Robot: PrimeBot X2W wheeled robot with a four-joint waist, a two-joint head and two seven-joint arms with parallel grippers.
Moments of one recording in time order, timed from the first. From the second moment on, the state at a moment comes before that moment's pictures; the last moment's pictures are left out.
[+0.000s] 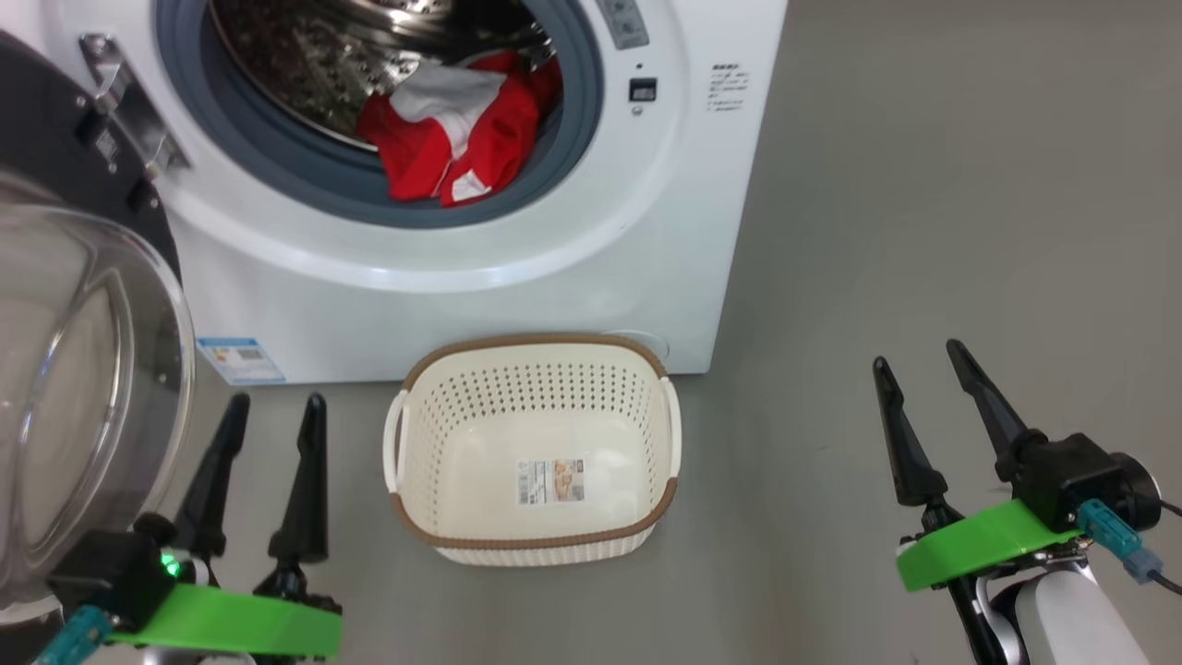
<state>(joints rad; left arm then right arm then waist) -0.15 0.12 -0.01 0.09 -0.40 -0.12 -0.22 -0.16 -0.05 -0.01 0.23 0.16 0.12 -0.26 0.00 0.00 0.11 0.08</state>
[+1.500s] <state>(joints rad) 0.04 0.14 -0.03 0.09 -0.36 -0.03 -0.20 0.00 -0.04 -0.01 0.19 0.18 0.12 -0.26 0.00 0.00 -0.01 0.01</state>
